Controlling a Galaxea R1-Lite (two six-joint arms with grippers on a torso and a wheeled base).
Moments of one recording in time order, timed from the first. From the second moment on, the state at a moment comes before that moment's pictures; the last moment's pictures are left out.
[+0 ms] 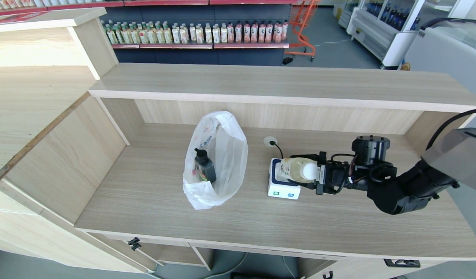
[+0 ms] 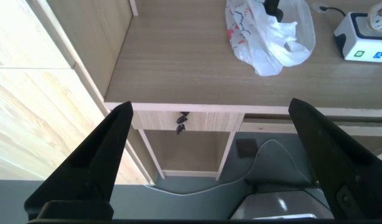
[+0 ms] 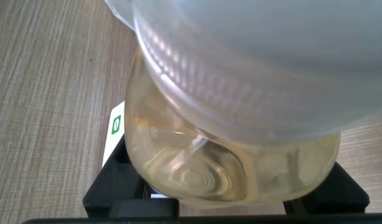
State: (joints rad) left arm 0.00 0.00 0.00 0.00 -0.06 0.03; right arm 0.19 2.19 -0.96 -0.98 0.88 -1.24
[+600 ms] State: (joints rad) left arm 0.00 0.00 0.00 0.00 -0.06 0.03; right arm 0.20 1.75 -0.79 -0.97 0.58 -0.28
